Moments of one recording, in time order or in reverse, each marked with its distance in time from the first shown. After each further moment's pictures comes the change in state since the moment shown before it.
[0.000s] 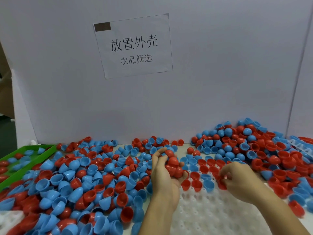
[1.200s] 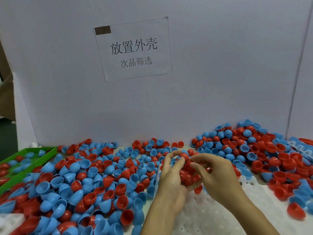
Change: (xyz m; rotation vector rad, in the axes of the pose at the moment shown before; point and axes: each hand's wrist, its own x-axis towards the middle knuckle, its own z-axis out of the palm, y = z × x) left_hand -0.007 -0.007 0.003 0.145 -0.212 -0.165; right_hand -0.013 -0.054 0.019 0.524 0.372 -0.347
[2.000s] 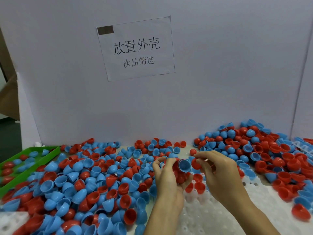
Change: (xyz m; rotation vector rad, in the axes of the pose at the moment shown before) left_hand 0.007 0.001 -0.005 -0.062 0.313 0.092; right_hand 0.001 0.003 0.005 -0.115 0.126 -0.152
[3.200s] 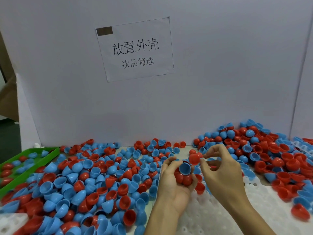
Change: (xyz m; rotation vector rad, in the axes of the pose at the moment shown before) left_hand -0.010 0.003 -0.001 -0.175 -0.232 -0.216; right_hand -0.001 -0.004 0.002 0.202 0.136 0.205
